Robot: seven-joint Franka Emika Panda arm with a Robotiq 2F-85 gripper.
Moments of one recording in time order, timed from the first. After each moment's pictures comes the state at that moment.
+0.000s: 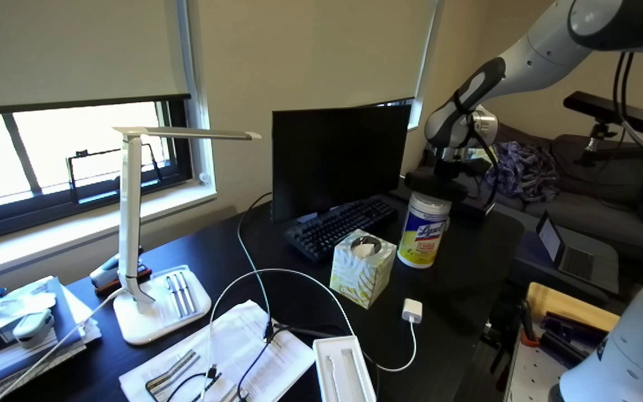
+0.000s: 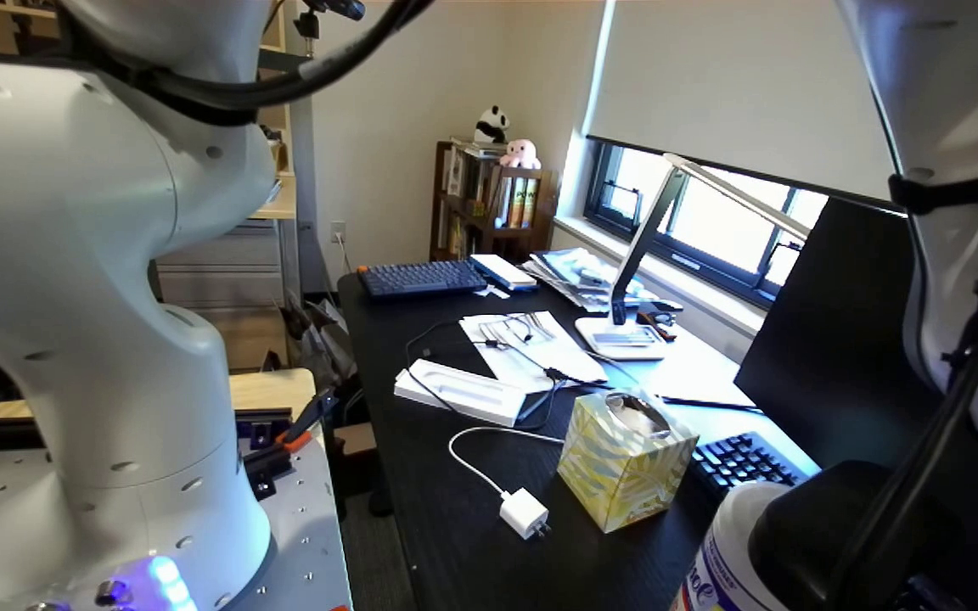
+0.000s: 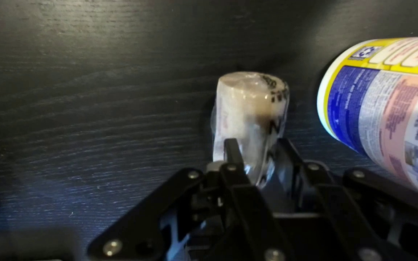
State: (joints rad) arm -0.61 0.46 -0.14 -2.02 0.12 2.40 -0.72
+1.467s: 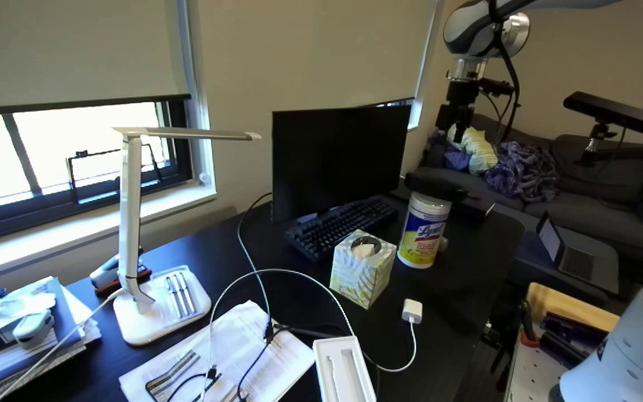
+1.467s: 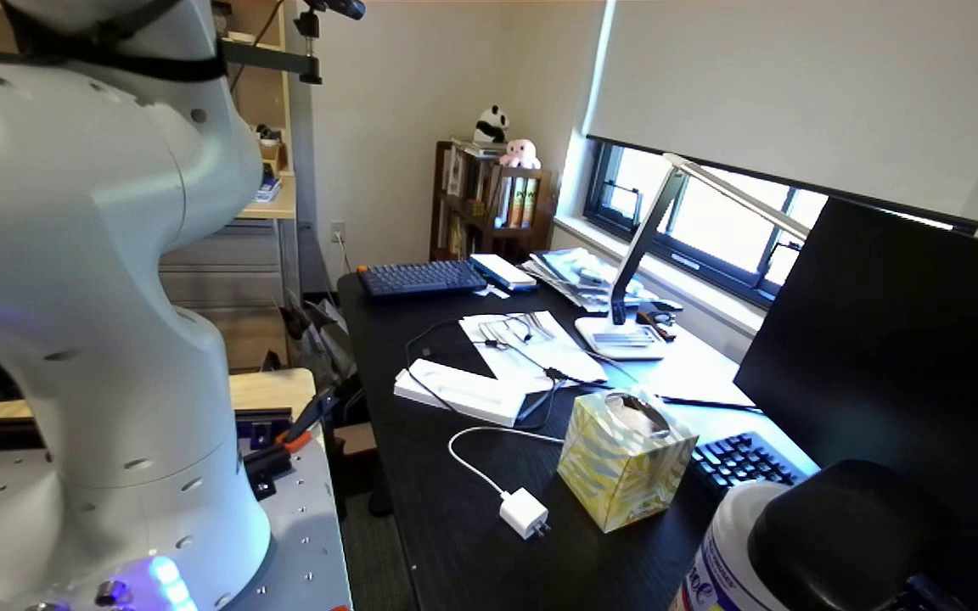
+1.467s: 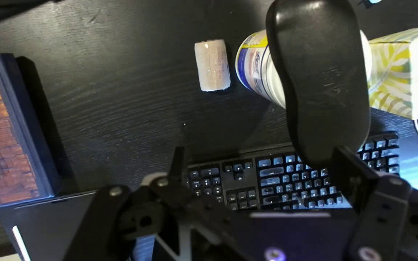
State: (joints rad) arm -0.48 0.15 -0.25 -1.86 0.09 1.89 -0.50
